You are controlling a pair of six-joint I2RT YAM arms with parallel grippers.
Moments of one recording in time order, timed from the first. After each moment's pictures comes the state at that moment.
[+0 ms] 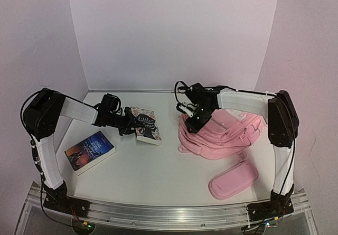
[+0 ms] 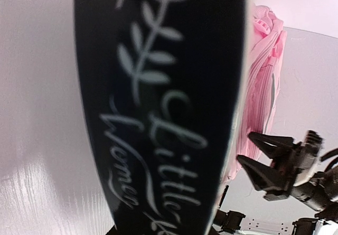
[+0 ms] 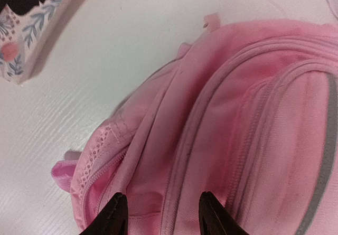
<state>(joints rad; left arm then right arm) -0.43 1.91 1.05 0.13 0.65 -1.02 0.69 2.06 1.68 -0.79 0.08 -0.19</state>
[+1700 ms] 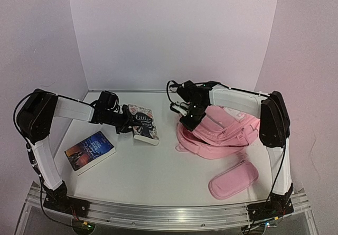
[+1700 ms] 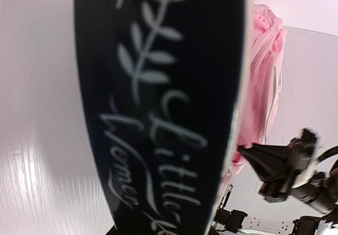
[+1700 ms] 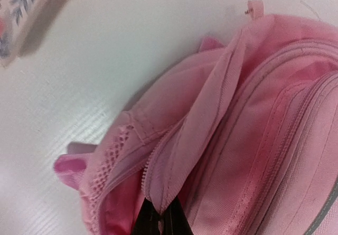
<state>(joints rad) -0.43 1.84 1.05 0.04 0.62 -0.98 0.74 2.17 1.86 -0.94 0.10 -0.20</state>
